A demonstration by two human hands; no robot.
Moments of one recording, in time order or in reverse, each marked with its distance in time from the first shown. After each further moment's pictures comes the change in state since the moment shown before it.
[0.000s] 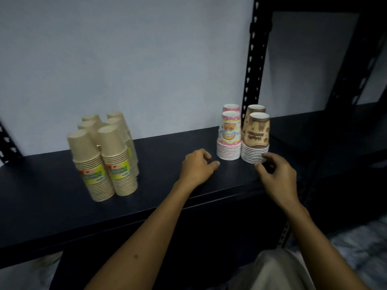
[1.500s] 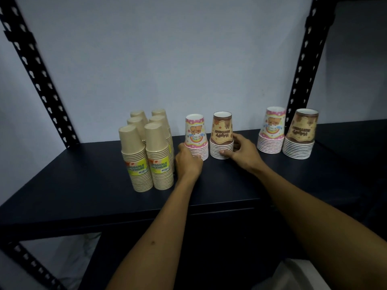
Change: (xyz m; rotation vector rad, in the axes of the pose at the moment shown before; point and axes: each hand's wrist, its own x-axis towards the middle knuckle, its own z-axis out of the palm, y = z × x) left_hand 0.009 -0.060 -0.059 -0.130 0.458 -0.381; right_hand 0.062 -0.078 0.140 0.326 -0.586 -0.100
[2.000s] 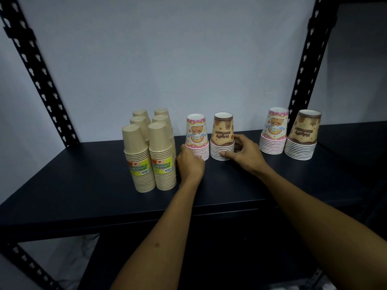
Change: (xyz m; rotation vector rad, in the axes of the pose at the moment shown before) left_hand 0.001 -0.002 0.002 -0.009 0.050 -0.010; right_hand 0.002 0.002 0.004 -0.060 0.028 -0.019
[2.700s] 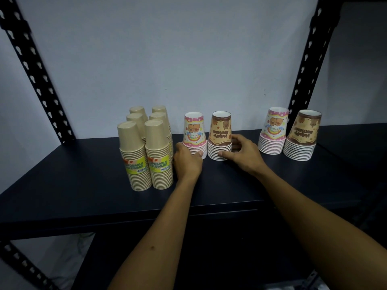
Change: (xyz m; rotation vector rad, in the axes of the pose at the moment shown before) left_hand 0.002 0.000 0.001 -0.045 0.011 -0.021; right_hand 0.002 0.004 -0.001 -0.007 -0.017 -0.021
